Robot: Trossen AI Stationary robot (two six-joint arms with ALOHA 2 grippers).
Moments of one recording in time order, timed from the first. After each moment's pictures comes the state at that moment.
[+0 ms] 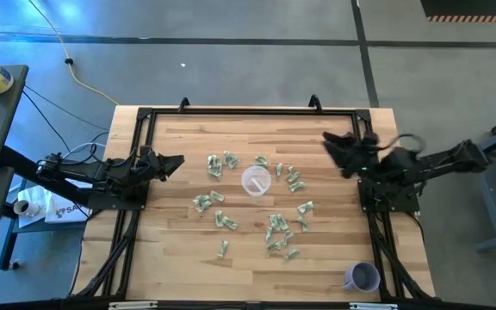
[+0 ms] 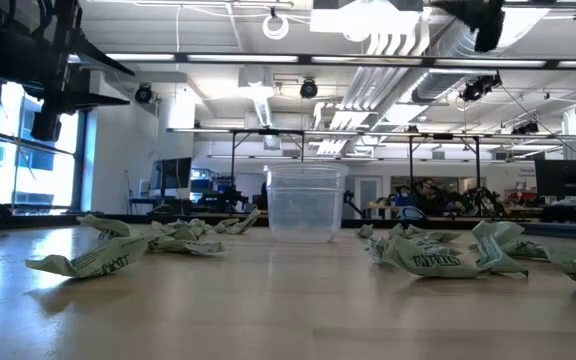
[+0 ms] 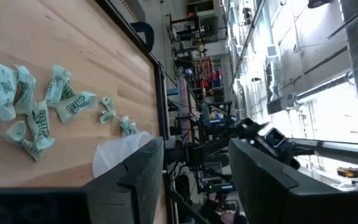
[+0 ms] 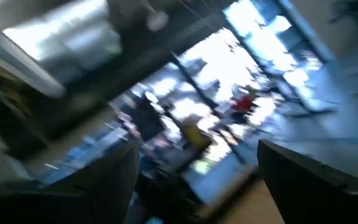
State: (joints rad) left arm -0.20 0.07 0.15 -0.16 -0.67 -1.46; right arm 0.19 0.65 0.43 0.59 0.67 0.46
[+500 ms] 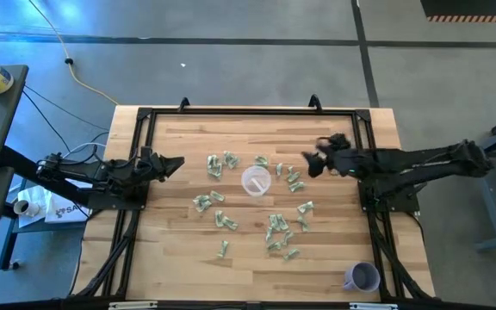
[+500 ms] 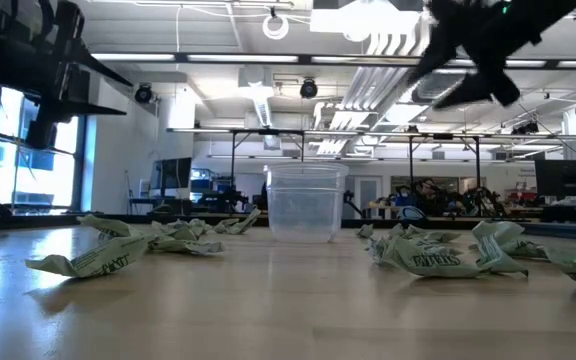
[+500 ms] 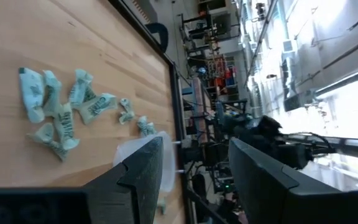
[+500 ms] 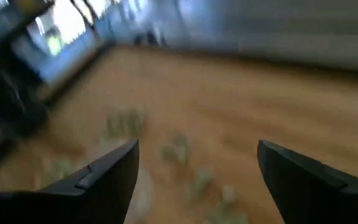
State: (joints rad) left arm -0.20 0.07 0.15 -0.24 -0.67 -1.46; right arm 0.02 0.90 0.67 -0.42 0.59 0.89
